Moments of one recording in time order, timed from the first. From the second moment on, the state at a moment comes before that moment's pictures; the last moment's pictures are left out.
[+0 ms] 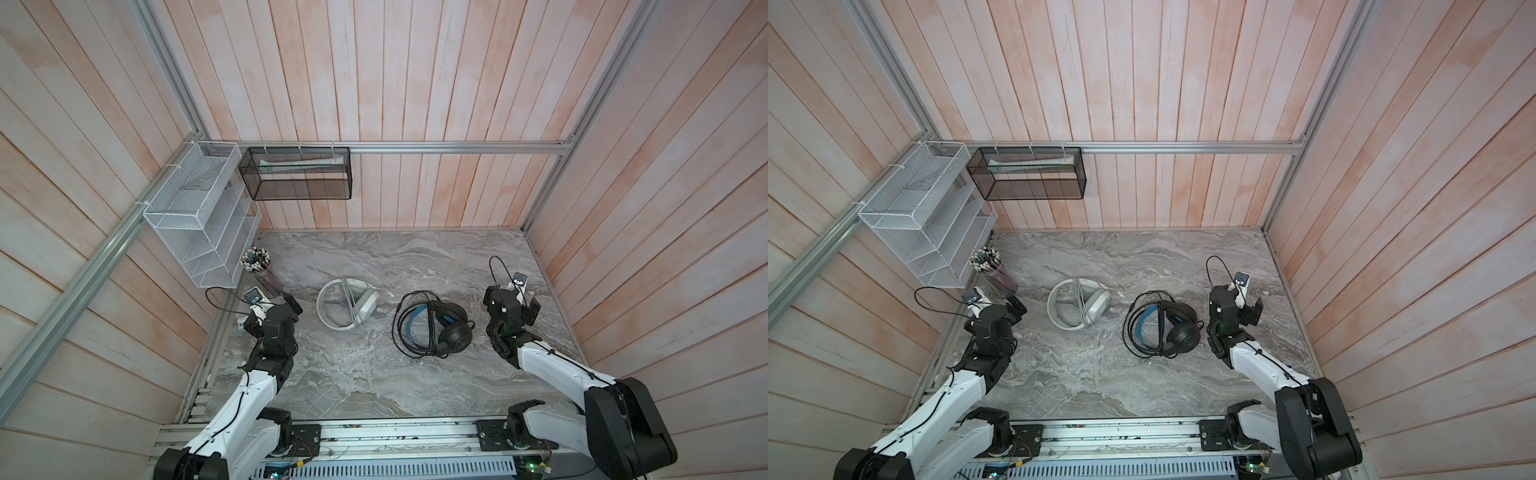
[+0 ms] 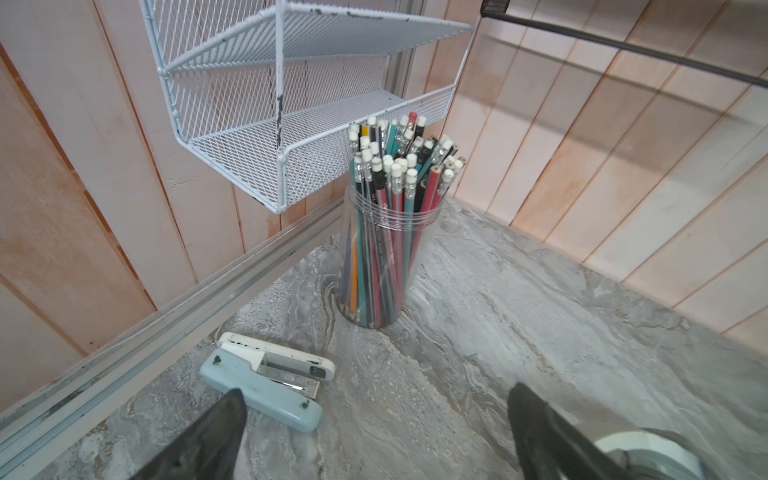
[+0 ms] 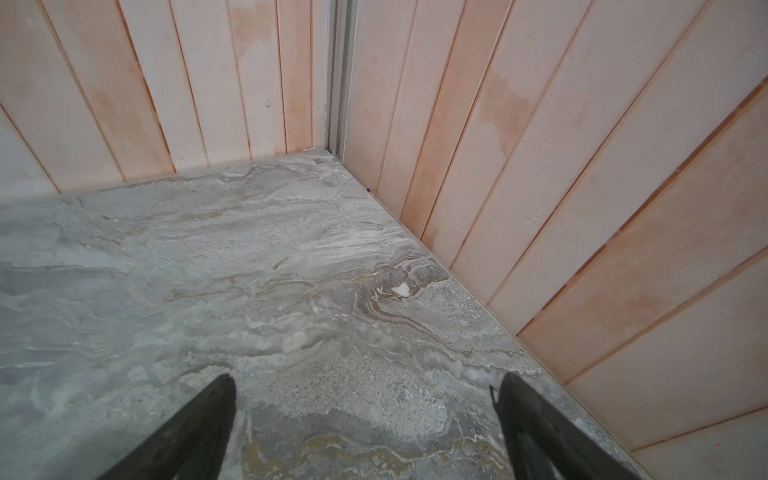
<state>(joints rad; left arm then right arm) -0.12 0.94 0.34 0.25 -0.59 -0.37 0.27 1.22 0.40 0.42 0.83 0.16</state>
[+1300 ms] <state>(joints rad) -0.01 1.52 0.23 1.16 -0.22 -0.09 0.11 1.50 0.27 1.07 0.46 0.07</state>
